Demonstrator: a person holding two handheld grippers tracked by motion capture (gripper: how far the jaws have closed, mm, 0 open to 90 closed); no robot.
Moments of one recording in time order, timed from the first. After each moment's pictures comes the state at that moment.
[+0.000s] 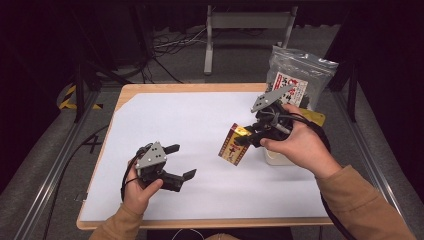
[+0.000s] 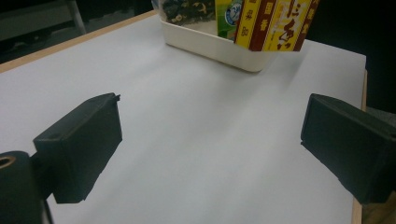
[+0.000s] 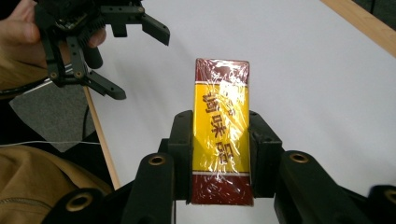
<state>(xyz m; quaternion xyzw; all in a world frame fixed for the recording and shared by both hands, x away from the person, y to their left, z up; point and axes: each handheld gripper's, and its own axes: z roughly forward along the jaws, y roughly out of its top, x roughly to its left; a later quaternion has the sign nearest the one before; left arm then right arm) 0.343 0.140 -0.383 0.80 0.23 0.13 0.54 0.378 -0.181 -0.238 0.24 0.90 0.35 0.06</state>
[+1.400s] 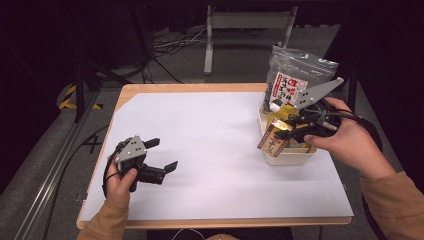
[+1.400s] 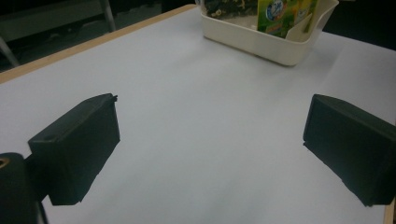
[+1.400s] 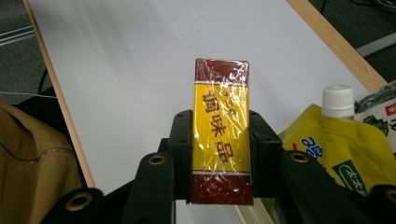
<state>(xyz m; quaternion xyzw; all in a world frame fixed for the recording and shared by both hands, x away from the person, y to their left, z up) 0.351 0.185 -0.375 0.80 0.27 0.16 0.51 0.370 -0.262 -0.215 0.22 0.92 0.31 0.13</state>
